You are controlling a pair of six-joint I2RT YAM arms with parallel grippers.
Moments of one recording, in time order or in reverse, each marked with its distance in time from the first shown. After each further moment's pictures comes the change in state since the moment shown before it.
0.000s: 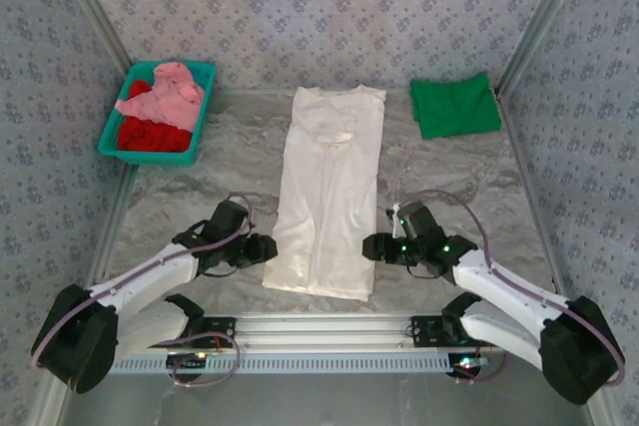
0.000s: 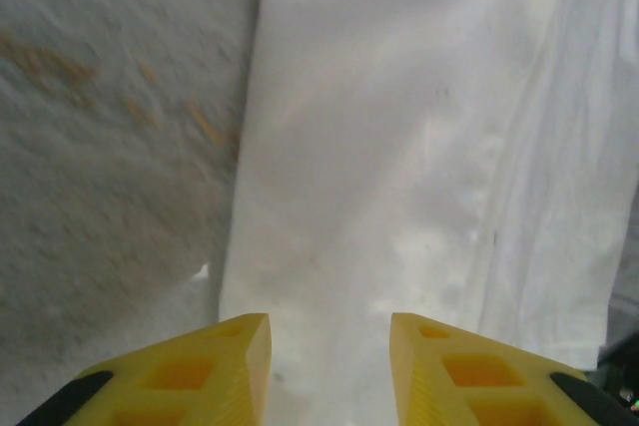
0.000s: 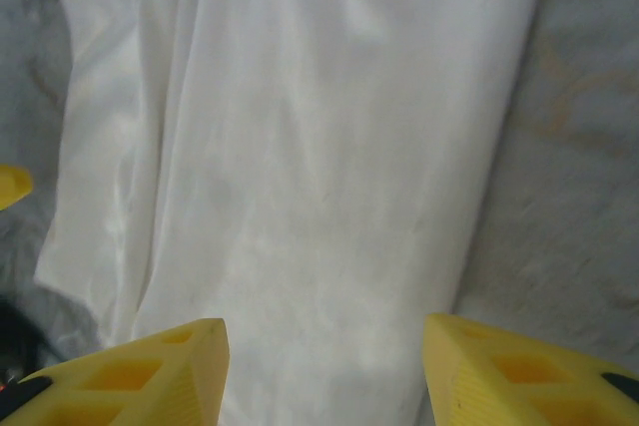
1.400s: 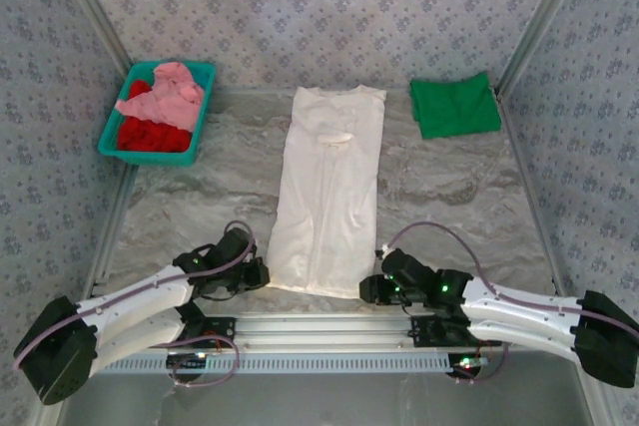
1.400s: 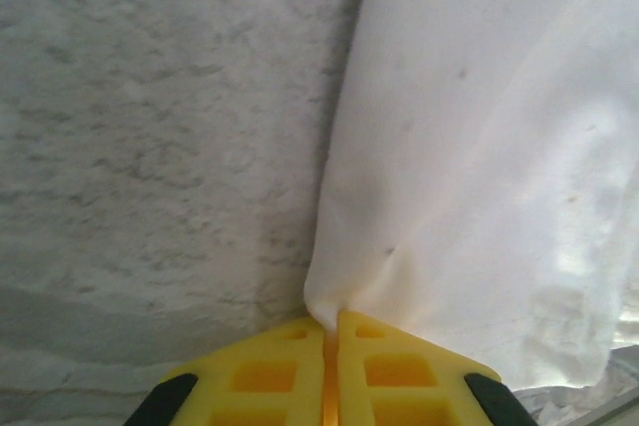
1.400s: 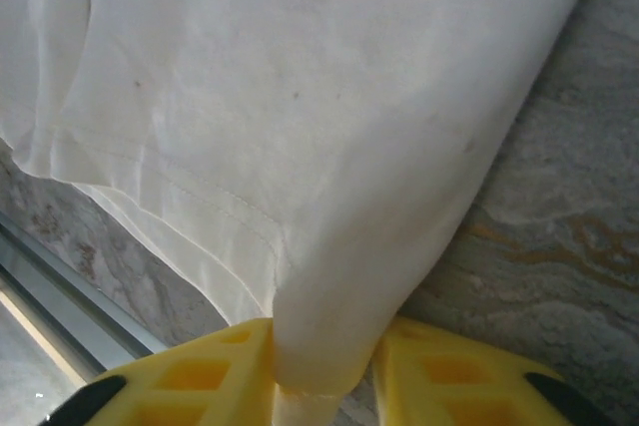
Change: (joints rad) left arm -0.203 -0.102 -0.149 -0.002 -0.149 -0.158; right arm 0.426 -0.119 -0.196 0.077 0.192 0.286
